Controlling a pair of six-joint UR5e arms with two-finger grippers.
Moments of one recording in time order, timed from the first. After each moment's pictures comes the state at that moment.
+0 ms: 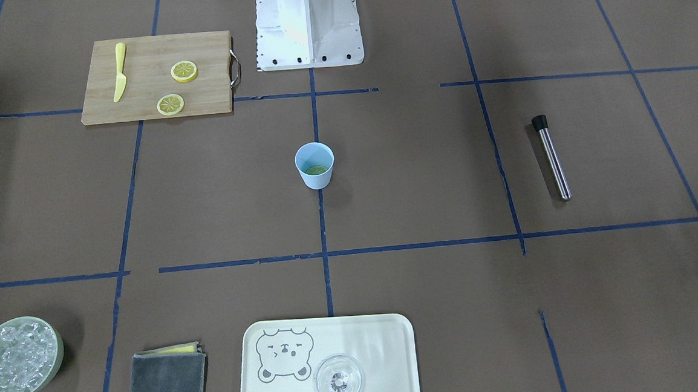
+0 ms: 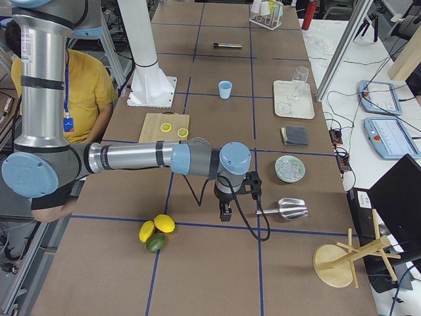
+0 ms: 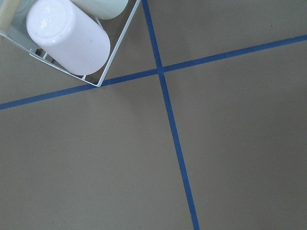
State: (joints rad) left arm -1.61 -1.44 -1.79 -1.53 -2.31 0.21; right arm 1.56 -1.67 1.77 -1.76 2.36 -0.18
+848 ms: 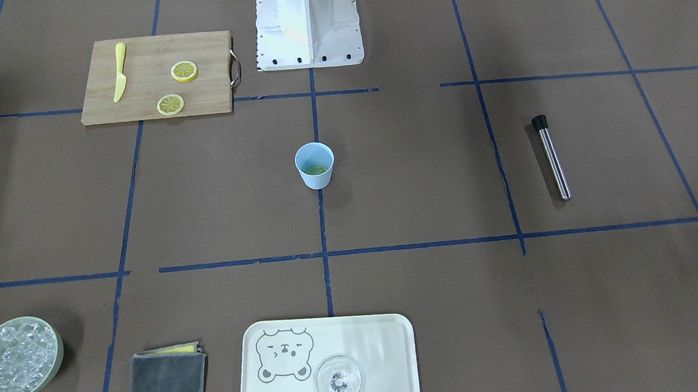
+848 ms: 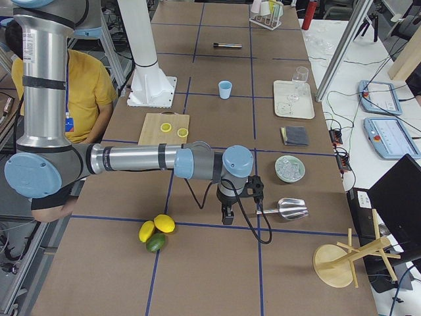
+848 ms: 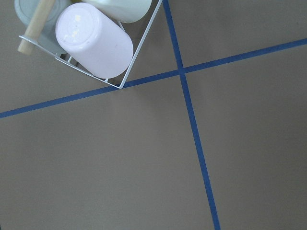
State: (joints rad) left arm -1.61 -1.45 -1.79 -1.53 -2.27 0.21; right arm 1.54 -1.66 1.73 -1.69 2.34 -0.08
